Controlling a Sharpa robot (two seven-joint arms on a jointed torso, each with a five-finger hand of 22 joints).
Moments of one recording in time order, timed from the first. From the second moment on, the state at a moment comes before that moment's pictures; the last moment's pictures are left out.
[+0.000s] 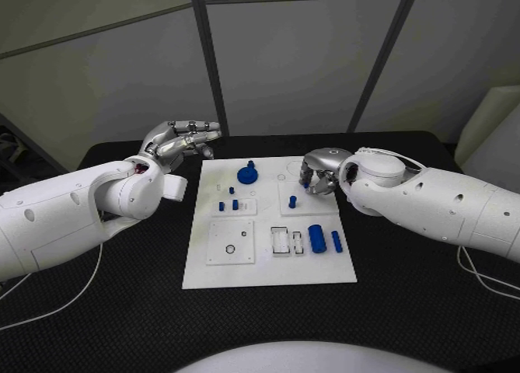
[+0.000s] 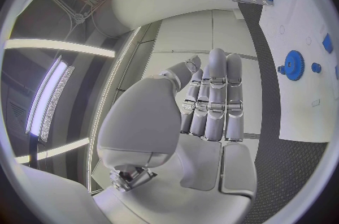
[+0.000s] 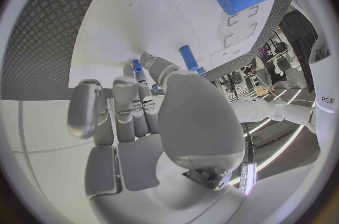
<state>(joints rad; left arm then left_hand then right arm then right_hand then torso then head) 1.14 -0.87 0.05 1.40 -0.04 -0.21 0.37 1.38 -0.12 0.47 -0.12 0.09 1.06 0.17 0.09 0.09 1.15 0.10 0.10 0.06 1.25 0.01 0.73 0.38 0.19 0.99 0.11 0.77 0.78 1.18 -0.60 -0.01 1.23 -1.68 -0.09 -0.15 1.39 -0.14 0.44 -0.01 0.18 1.07 0.15 0.07 0.07 1.14 0.09 0.06 0.07 1.47 -0.01 1.03 0.81 0.08 1.45 0.10 1.27 1.31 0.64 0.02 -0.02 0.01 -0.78</state>
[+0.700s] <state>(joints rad) 1.14 -0.87 0.05 1.41 -0.04 -0.20 0.37 1.38 -0.12 0.46 -0.12 0.09 1.06 0.17 0.09 0.09 1.15 0.10 0.10 0.06 1.25 0.01 0.73 0.37 0.19 0.99 0.12 0.76 0.77 1.18 -0.59 -0.01 1.23 -1.72 -0.10 -0.18 1.42 -0.09 0.56 -0.09 0.13 1.16 0.12 0.09 0.12 1.25 0.07 0.07 0.09 1.46 -0.03 1.09 0.85 0.05 1.47 0.08 1.43 1.31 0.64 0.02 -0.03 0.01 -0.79</state>
